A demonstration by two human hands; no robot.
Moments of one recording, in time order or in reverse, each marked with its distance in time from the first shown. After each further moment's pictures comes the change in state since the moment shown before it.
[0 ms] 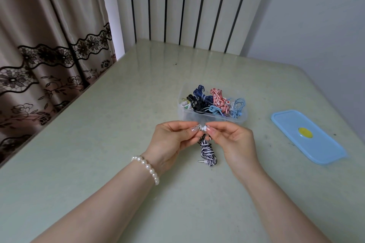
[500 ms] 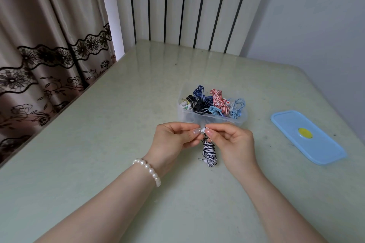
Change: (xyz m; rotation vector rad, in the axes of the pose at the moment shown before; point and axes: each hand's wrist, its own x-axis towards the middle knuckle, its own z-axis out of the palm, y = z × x) left_hand -0.002 -0.003 0.002 0.124 -0.003 0.077; right_hand -0.001 0.004 0.001 -0.145 0.054 -0.105
